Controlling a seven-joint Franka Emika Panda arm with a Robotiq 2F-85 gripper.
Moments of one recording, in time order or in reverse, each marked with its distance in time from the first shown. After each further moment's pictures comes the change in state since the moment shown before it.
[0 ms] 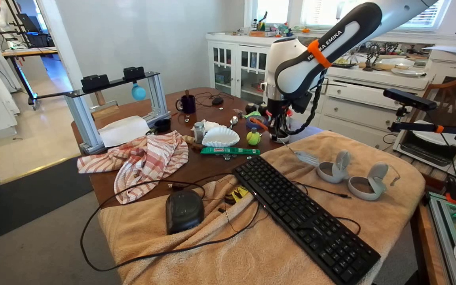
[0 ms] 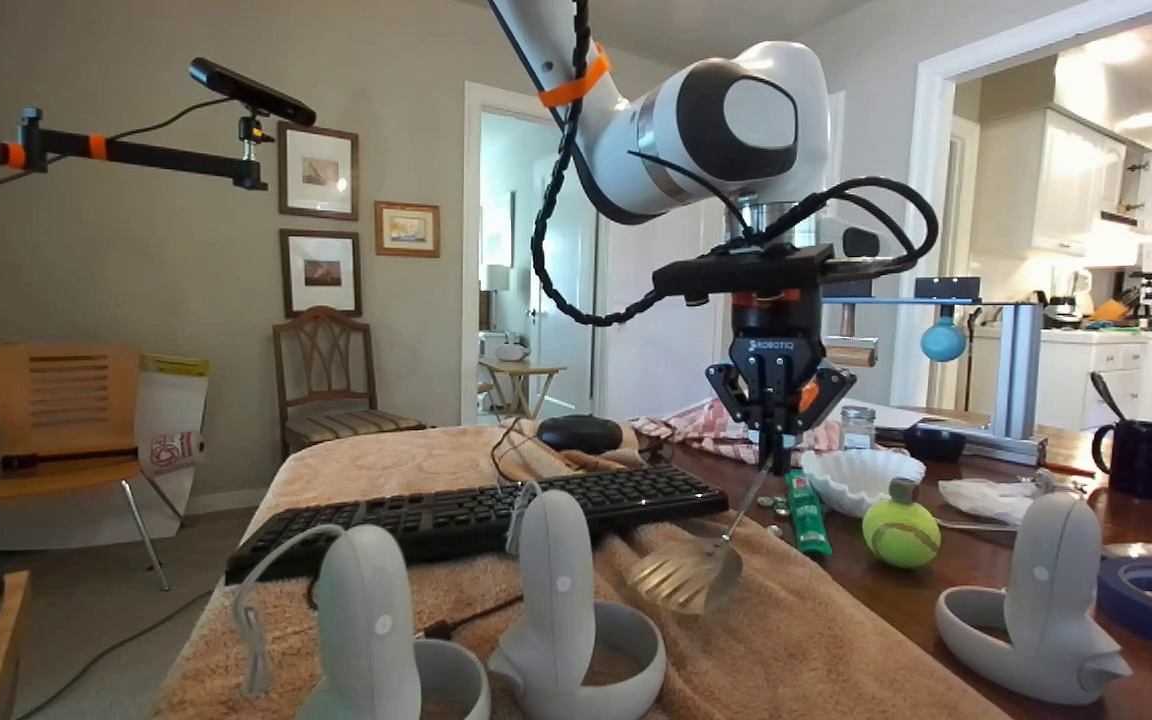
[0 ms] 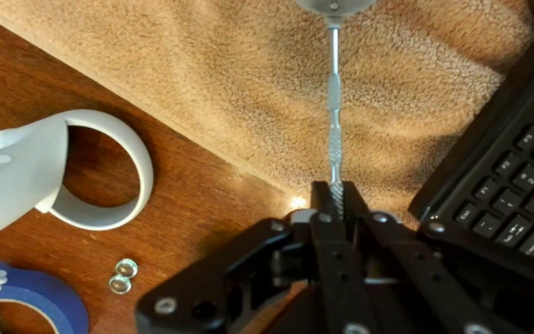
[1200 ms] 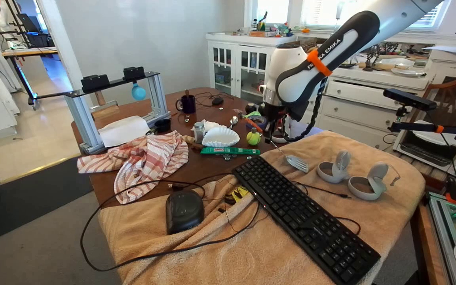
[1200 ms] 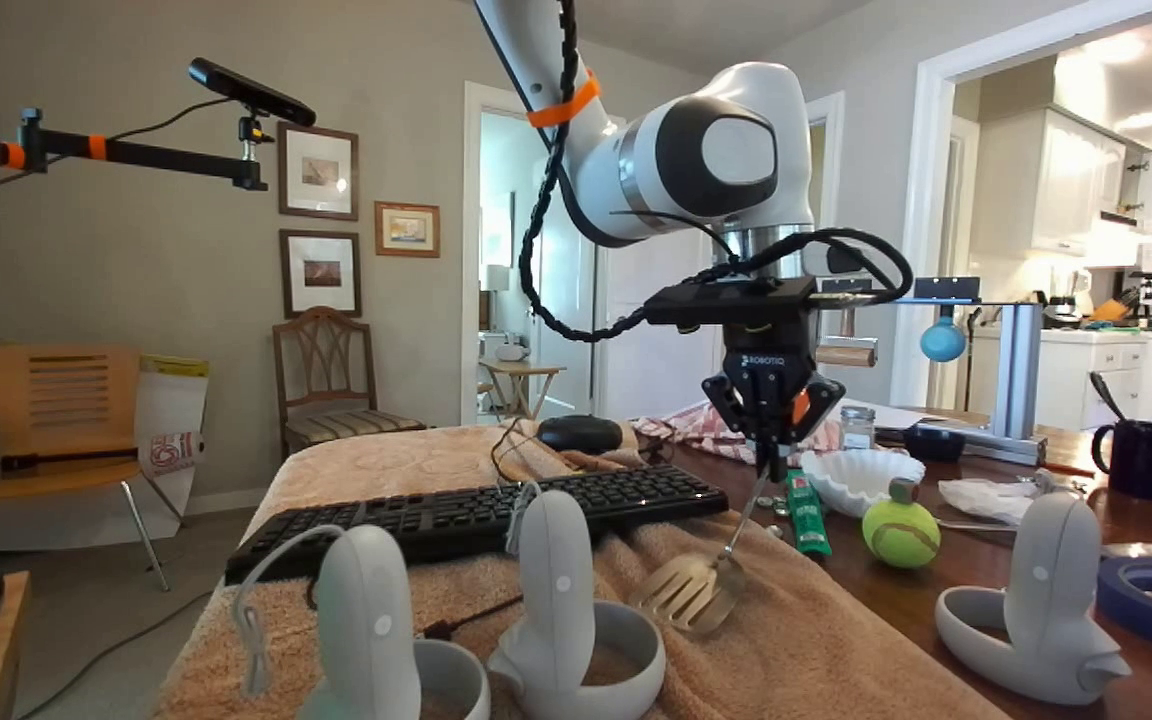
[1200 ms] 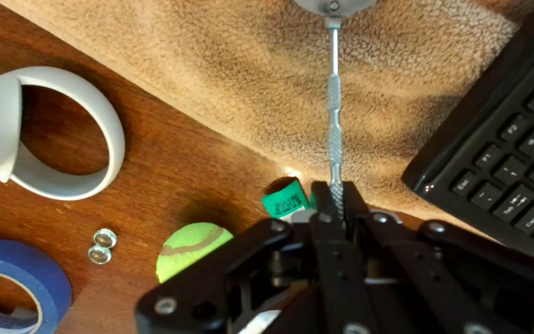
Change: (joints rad) arm -0.014 0.017 0.033 -0.048 0.022 0.170 0.002
